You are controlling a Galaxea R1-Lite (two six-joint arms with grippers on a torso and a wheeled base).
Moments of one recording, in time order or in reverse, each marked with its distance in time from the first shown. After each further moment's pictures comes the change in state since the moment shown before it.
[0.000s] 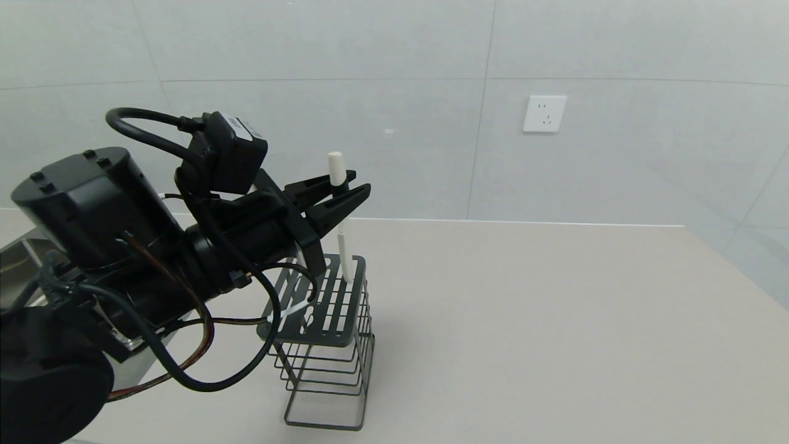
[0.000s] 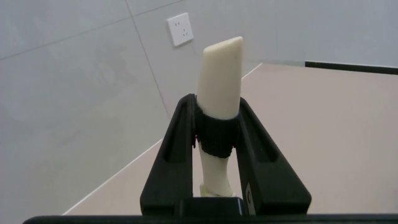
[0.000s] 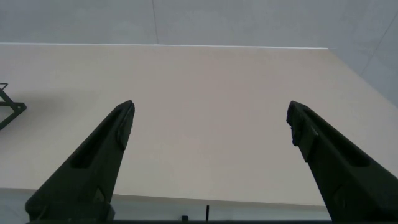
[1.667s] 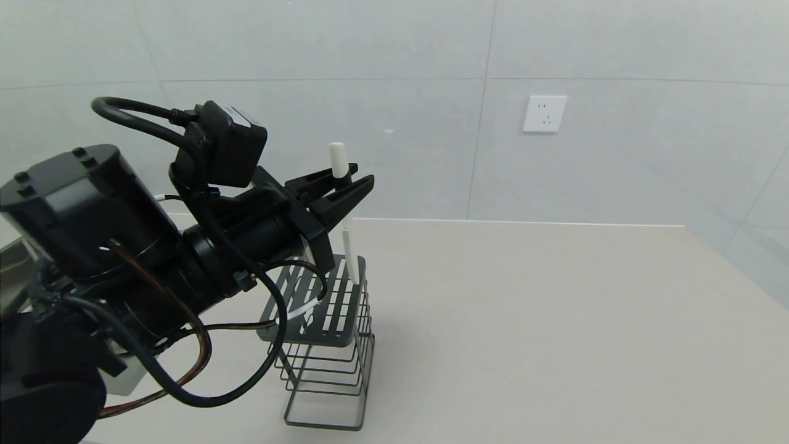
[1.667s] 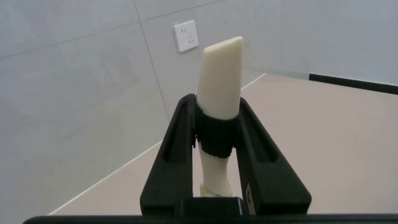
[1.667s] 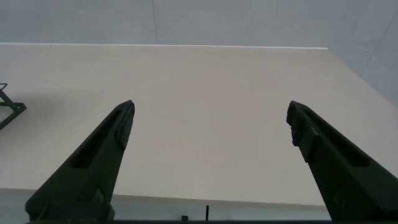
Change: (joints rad) left arm -0.058 -0.021 -0.005 0.003 0.124 -0.035; right arm 0.000 0.000 0.000 0.000 0.000 0.000
